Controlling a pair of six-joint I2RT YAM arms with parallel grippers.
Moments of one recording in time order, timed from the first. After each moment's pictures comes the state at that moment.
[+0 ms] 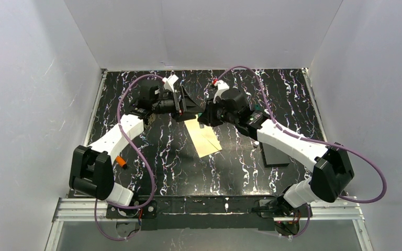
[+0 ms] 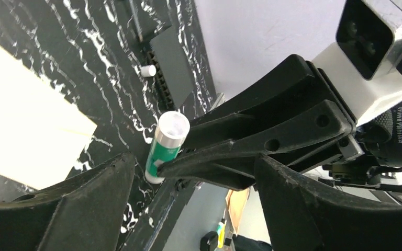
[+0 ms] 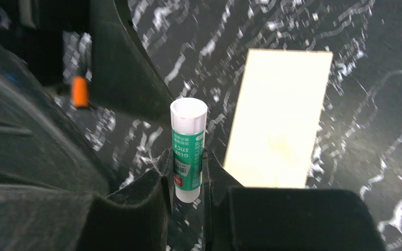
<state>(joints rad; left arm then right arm) -0.35 1.48 1.06 -0.08 0.86 -0.84 0.80 1.46 1.16 -0.23 -0.12 0.42</state>
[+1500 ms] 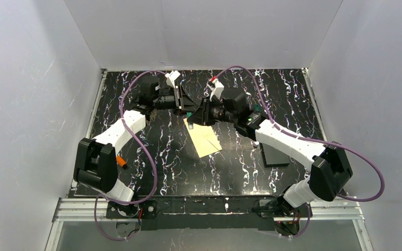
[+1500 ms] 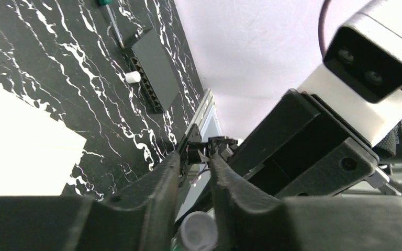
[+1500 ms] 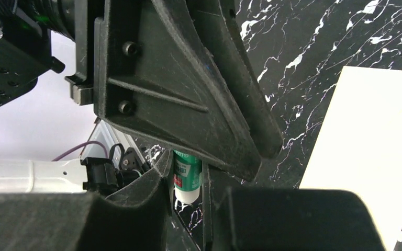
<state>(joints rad) -0.33 1.54 1.11 0.05 0.96 -0.87 0.79 1.46 1.15 -0.02 -0.33 0.63</state>
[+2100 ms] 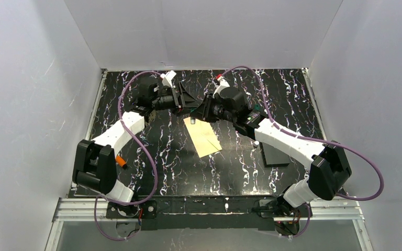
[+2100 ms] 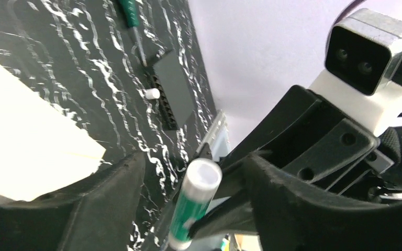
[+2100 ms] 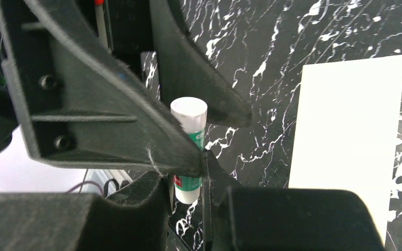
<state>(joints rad) -0.33 1.54 1.10 0.07 0.90 -0.87 0.80 1.48 1.17 -0.06 -0.18 0.72</state>
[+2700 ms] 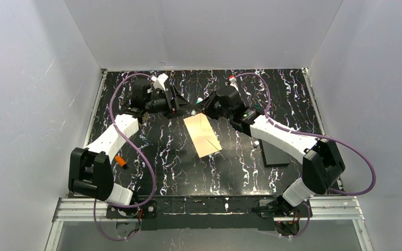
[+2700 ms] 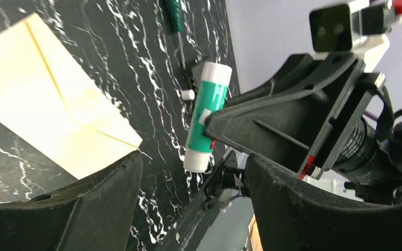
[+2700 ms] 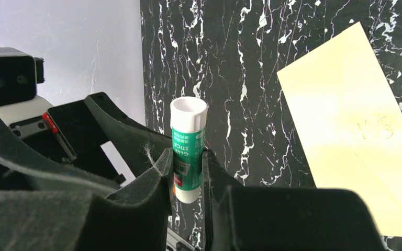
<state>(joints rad) -0.26 1.44 1.05 -0.11 0.75 -0.76 0.78 1.55 1.20 -0.10 0.07 1.11</state>
